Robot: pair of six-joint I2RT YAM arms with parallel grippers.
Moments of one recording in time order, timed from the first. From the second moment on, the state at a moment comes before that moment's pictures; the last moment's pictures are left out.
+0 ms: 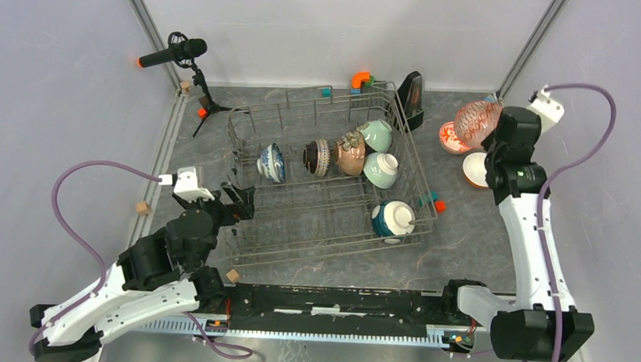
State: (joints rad) left arm -1.03 0.40 0.75 -0.67 -0.92 -0.64; right arm 0.01 1.11 1.23 -0.50 0.50 0.38
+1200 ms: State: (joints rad) left arm -1.03 0.45 0.75 -0.68 -0.83 -0.64; right arm -0.35 1.00 0.35 -0.10 0.37 0.75
